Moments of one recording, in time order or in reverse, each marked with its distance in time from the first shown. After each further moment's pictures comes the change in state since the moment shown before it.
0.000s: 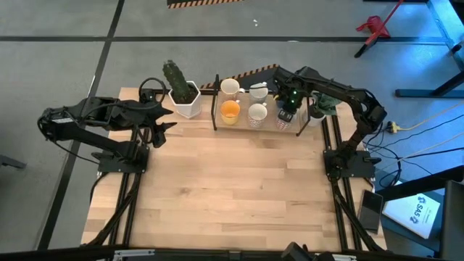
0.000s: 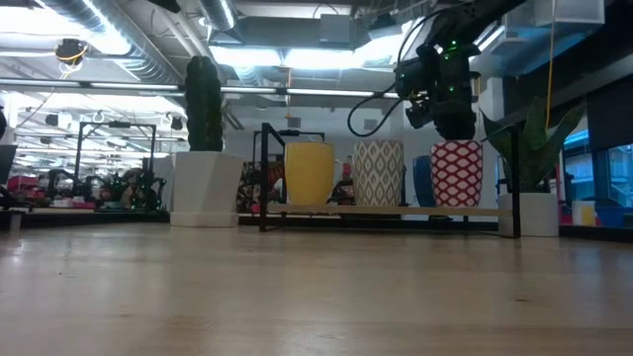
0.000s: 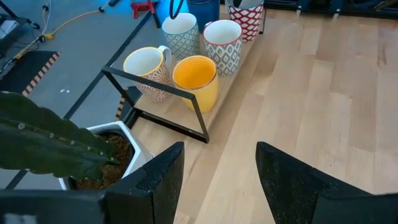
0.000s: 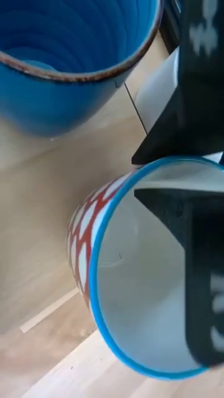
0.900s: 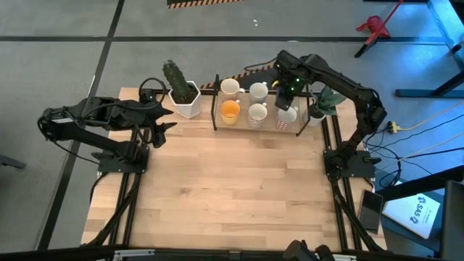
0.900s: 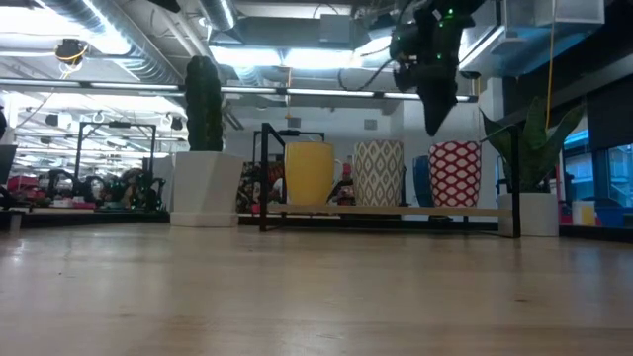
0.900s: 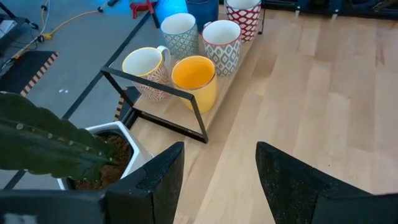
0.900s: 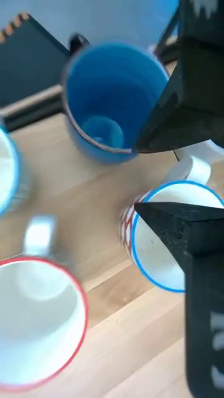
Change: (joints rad) left arm 0.000 0.000 0.000 0.001 0.004 -0.001; right arm 0.001 -0.002 0.259 -0.062 -0.045 -0.033
